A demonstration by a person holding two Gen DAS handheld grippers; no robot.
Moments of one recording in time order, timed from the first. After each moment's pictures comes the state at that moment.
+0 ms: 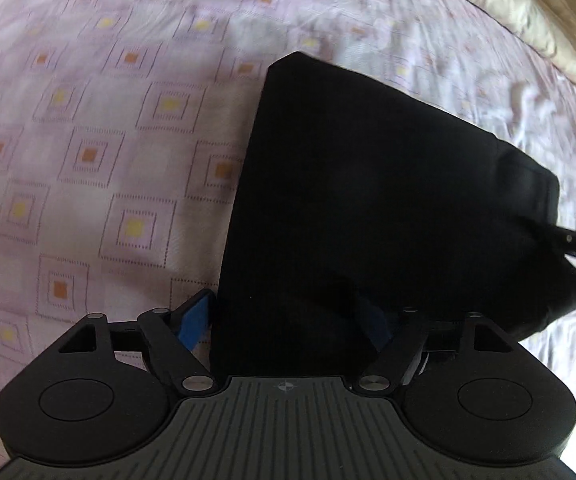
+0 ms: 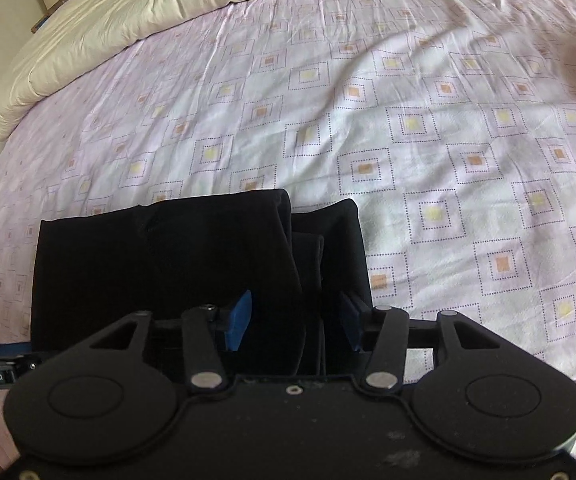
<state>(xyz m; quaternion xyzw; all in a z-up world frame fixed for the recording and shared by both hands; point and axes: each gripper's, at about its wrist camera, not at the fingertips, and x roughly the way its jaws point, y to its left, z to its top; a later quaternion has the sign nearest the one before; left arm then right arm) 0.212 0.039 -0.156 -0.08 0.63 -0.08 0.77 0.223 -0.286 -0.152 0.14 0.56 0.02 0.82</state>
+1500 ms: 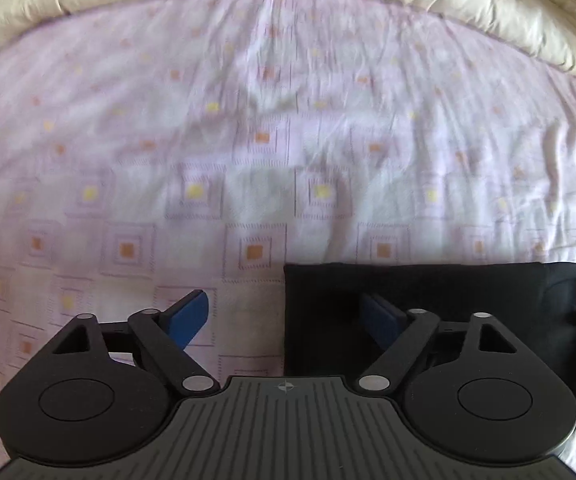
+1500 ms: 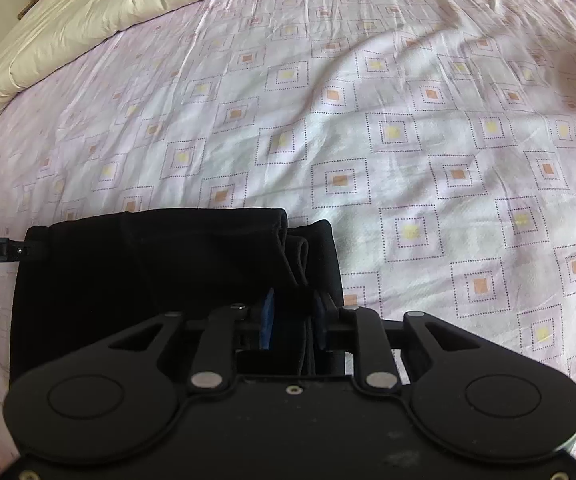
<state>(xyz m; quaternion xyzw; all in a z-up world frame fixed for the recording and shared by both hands) 0.296 0.025 -0.114 0.03 0.56 -0.07 0.82 0.238 -0.300 -0.144 0.12 0.57 -0.01 0.81</state>
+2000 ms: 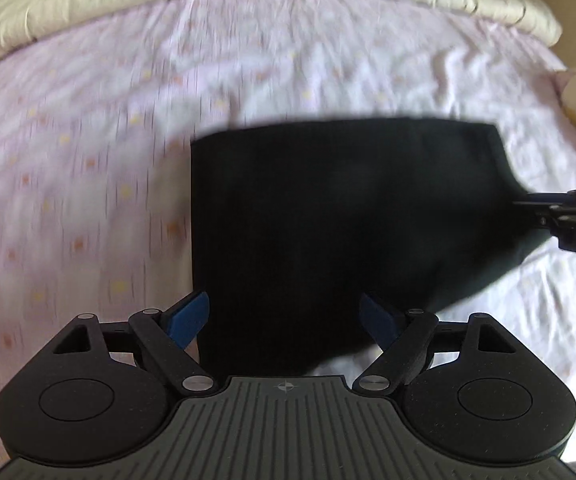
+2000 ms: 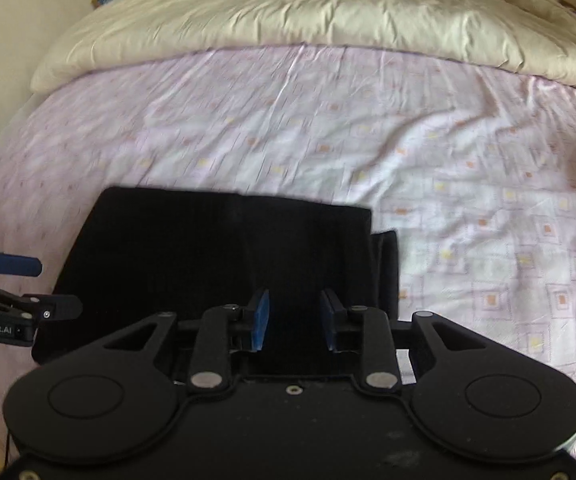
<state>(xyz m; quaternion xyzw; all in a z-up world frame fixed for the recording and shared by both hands) 0.172 -0.009 -0.121 0.07 0.56 -0.14 0.81 0.174 -0.235 -0.116 0.02 0.53 0.06 0.84</state>
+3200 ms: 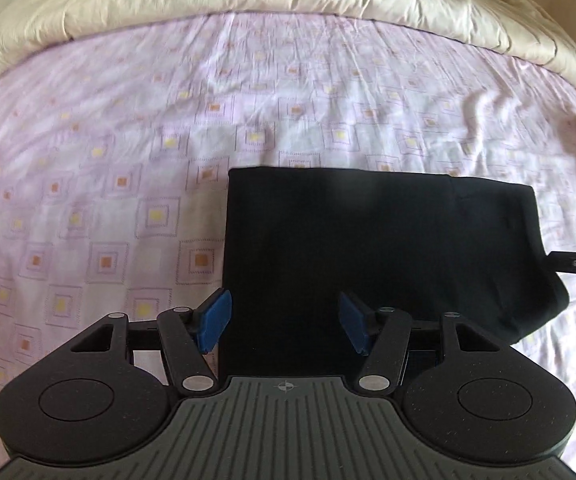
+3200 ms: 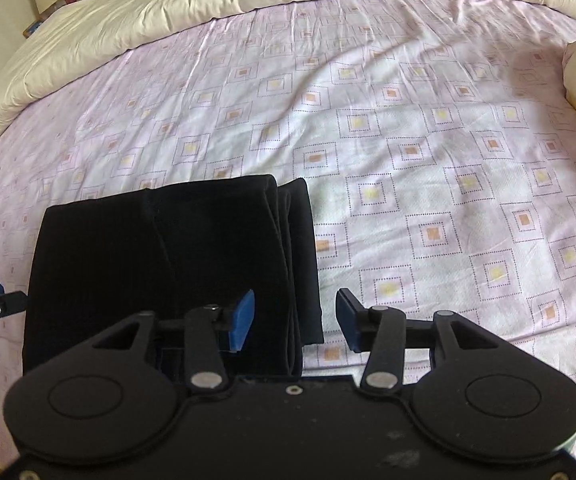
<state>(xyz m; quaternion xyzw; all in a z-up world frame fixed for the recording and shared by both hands) 0.188 -0.001 -0.092 0.03 0.54 -0.10 0.83 0.171 -0.306 -0.110 0.13 0.54 -0.01 0.83</state>
